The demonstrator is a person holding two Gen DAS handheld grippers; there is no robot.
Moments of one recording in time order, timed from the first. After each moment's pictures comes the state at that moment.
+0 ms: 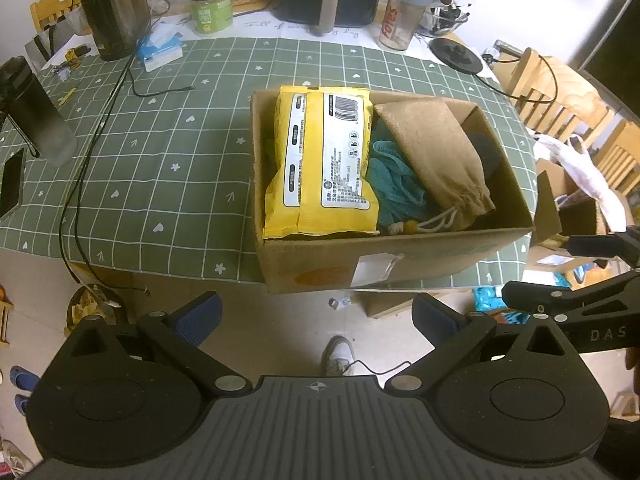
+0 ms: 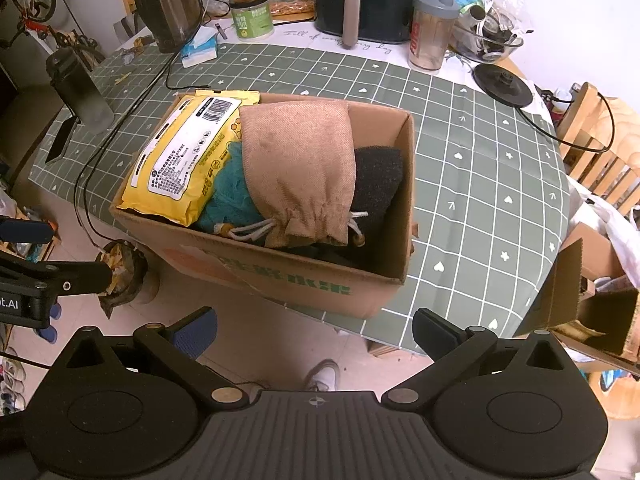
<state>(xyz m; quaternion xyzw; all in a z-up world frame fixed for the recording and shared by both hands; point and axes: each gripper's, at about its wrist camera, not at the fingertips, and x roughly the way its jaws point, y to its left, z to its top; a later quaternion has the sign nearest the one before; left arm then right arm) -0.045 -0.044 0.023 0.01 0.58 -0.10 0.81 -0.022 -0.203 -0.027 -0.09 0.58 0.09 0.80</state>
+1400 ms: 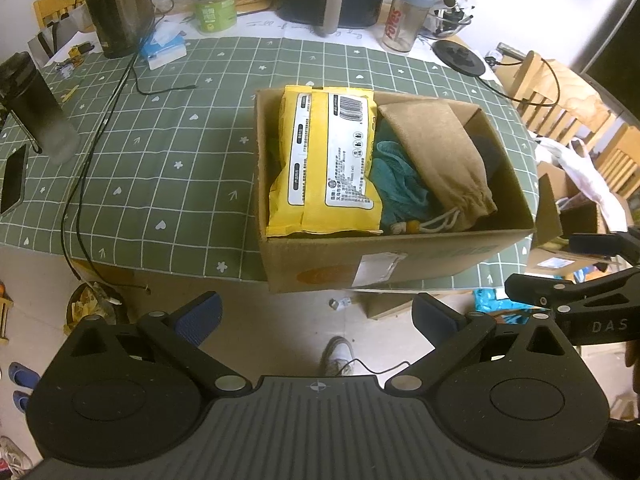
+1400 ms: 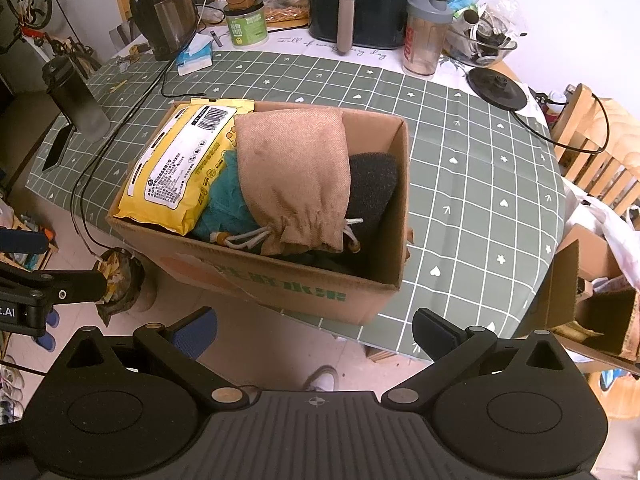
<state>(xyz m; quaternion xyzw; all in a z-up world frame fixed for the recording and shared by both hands) -0.046 -0.041 0.022 0.01 0.58 -0.10 0.81 -0.021 -0.203 -0.026 -0.08 0.58 0.08 0.81</state>
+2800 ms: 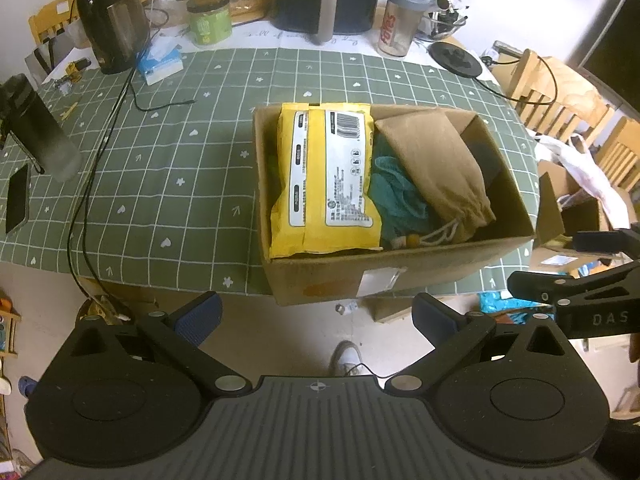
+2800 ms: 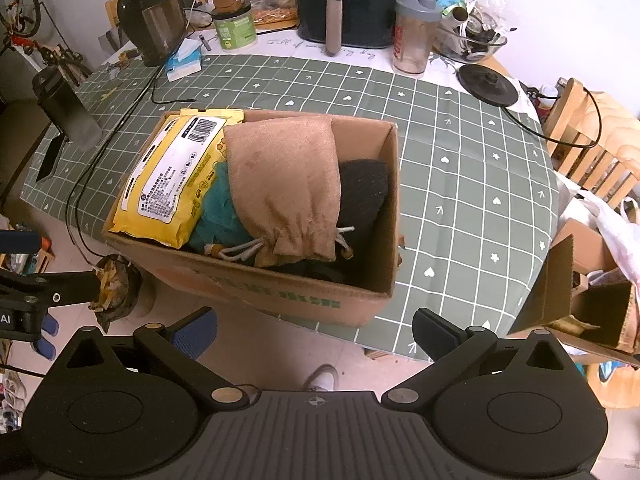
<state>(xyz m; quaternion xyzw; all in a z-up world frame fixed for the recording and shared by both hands) -0.038 -0.046 0.031 0.03 0.57 -0.10 0.82 -0.013 -0.203 -0.021 -0.07 0.58 0.07 0.81</state>
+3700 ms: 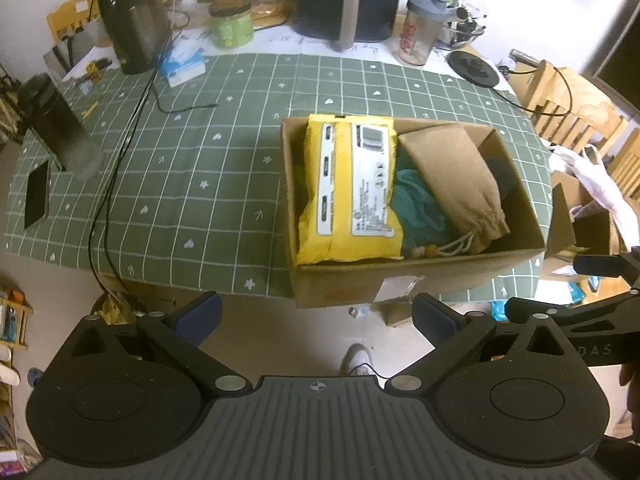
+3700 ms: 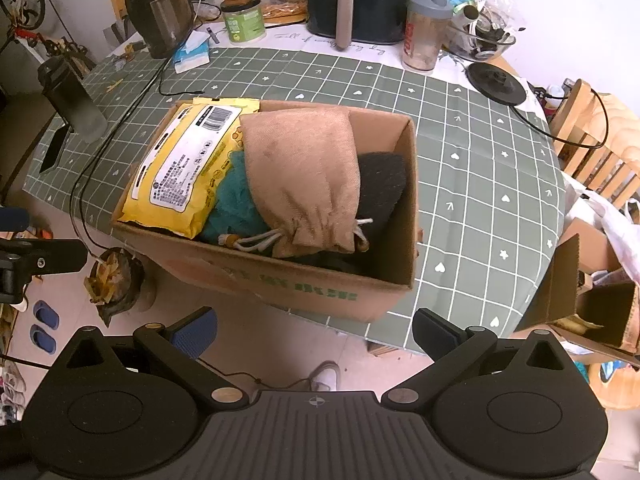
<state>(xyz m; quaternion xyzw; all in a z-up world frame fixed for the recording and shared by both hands) -0.035 -0.032 0.043 0.03 0.57 -0.08 0.82 -0.019 -0.189 -0.025 -0.08 0.58 0.07 0.80</state>
